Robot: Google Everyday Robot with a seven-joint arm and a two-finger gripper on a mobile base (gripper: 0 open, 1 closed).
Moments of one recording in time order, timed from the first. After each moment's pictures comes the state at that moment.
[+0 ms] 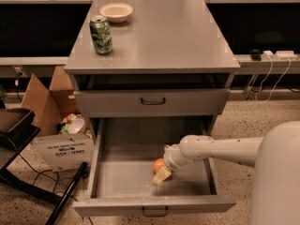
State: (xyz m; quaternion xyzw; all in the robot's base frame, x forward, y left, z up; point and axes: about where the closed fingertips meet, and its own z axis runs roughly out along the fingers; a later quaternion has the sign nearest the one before) arm 0.553 -0.045 0.395 -0.55 0.79 0.15 0.23
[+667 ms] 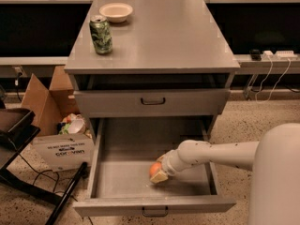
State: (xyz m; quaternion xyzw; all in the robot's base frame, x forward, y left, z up) arm 0.535 -0.034 0.375 -0.55 0.79 0.18 0.22
